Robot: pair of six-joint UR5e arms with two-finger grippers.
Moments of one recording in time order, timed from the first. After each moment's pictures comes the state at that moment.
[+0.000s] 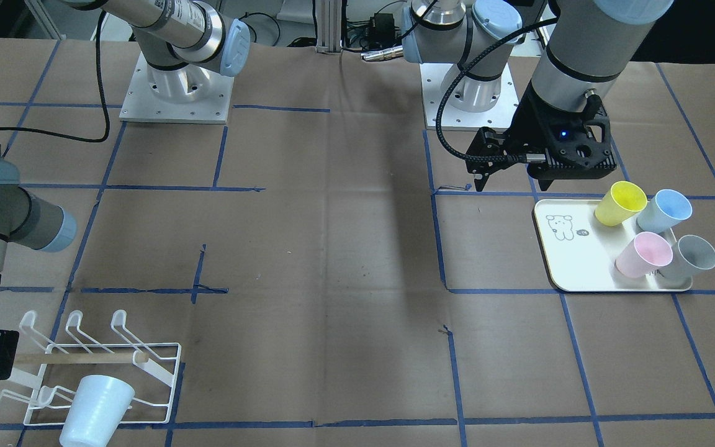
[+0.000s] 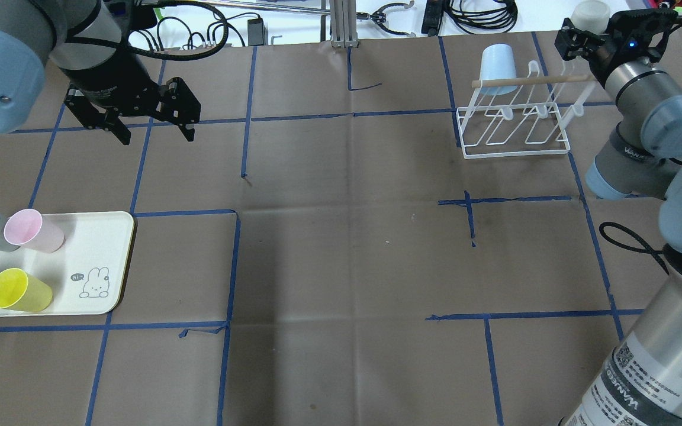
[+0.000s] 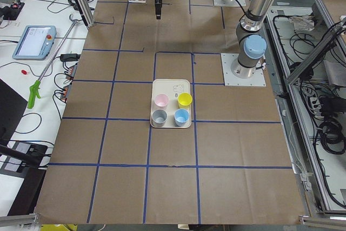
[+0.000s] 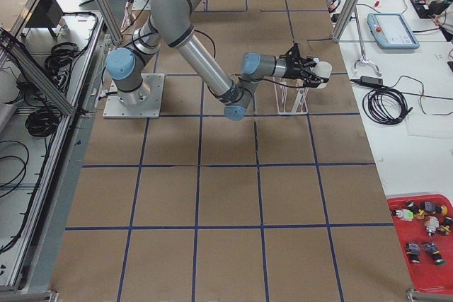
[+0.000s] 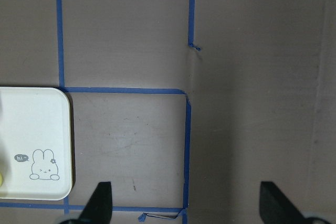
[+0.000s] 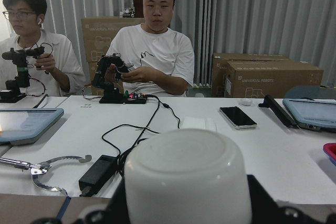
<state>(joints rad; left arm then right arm) -1.54 -1.62 -1.57 -1.50 1.59 0.01 1.17 -0.90 1.79 -3.79 -1.14 -0.10</state>
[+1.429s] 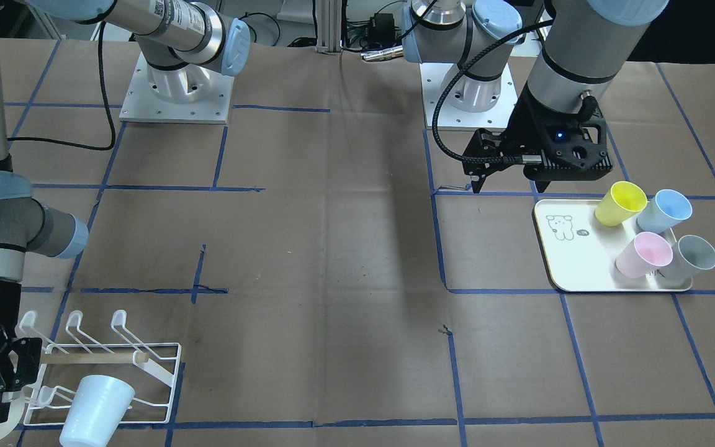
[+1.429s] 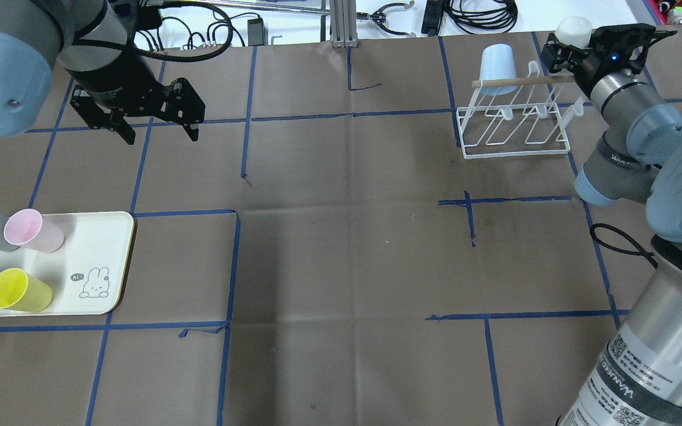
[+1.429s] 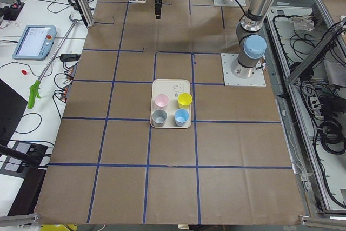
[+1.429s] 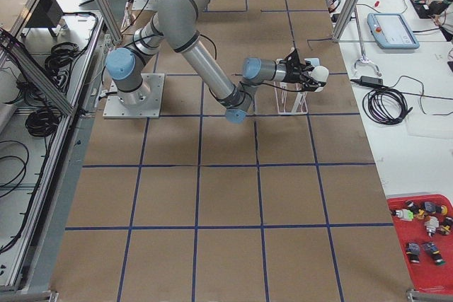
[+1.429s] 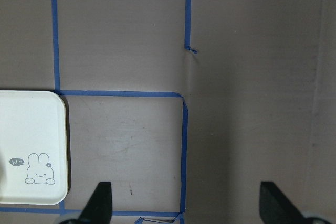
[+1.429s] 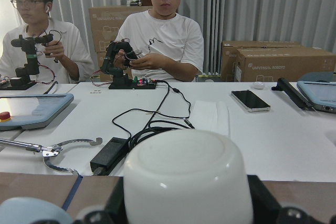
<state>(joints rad) -1.55 -1.62 -1.57 -1.50 1.59 0.00 1.18 -0.86 1.80 -3.81 -1.12 -0.10</state>
